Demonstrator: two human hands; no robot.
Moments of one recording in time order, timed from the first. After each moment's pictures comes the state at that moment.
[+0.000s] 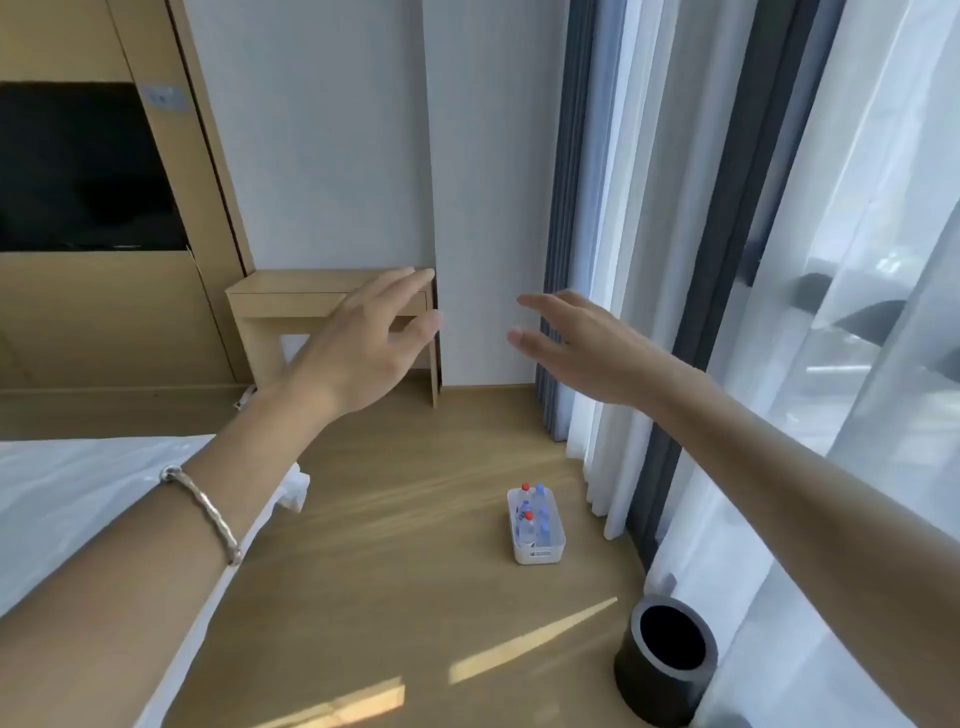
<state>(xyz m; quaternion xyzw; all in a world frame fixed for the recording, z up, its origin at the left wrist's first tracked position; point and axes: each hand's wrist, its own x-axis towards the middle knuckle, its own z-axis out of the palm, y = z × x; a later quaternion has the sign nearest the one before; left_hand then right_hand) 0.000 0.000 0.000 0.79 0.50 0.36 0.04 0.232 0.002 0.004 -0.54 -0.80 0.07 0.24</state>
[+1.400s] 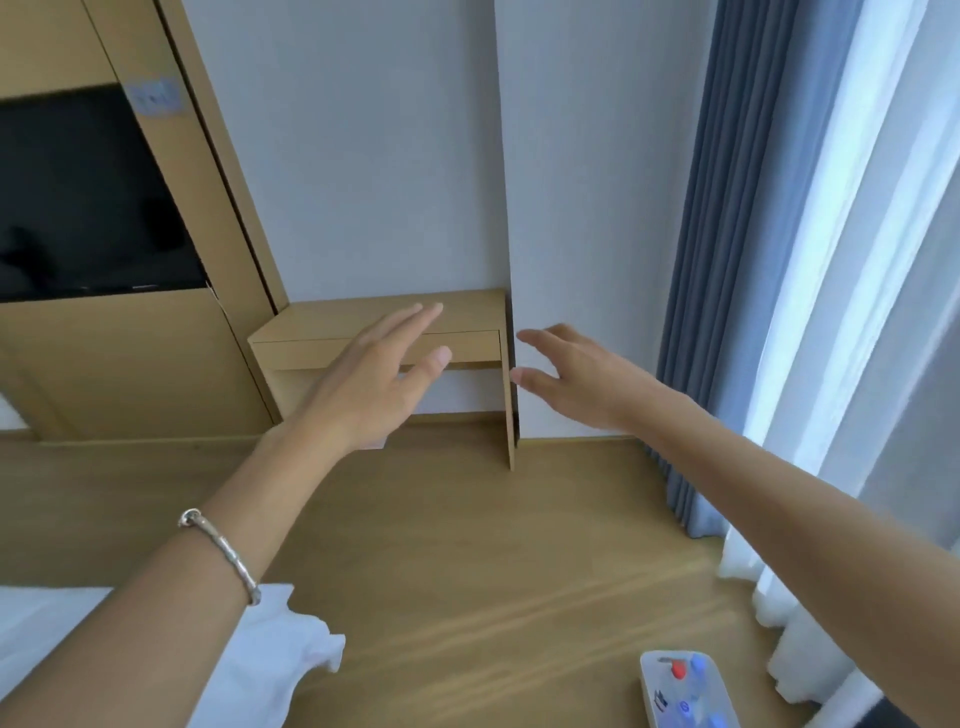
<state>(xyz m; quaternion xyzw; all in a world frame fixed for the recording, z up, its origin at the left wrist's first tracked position) -0.131 0.629 -0.027 0.76 0.59 0.27 0.06 0.091 0.681 -0.052 -0.52 -0.83 0.10 0.19</state>
